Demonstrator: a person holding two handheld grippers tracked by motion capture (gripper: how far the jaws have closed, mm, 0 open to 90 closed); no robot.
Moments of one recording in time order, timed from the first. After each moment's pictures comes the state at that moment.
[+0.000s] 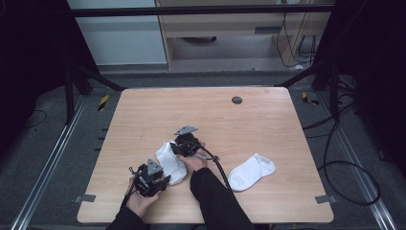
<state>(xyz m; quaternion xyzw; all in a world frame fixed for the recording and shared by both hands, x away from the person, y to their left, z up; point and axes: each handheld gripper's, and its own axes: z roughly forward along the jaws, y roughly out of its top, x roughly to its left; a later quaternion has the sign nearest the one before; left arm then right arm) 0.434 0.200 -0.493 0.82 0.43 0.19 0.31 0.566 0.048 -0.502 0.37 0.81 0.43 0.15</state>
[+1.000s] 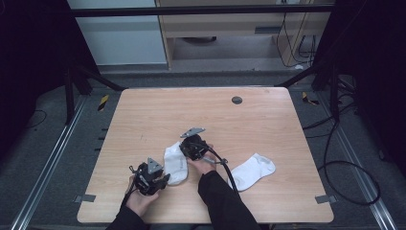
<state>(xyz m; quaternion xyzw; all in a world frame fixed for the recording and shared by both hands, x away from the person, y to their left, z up) 0.438 0.200 -0.492 0.82 0.43 0.20 0.30 0.543 0.017 -0.482 0.37 0.83 0.40 0.14</state>
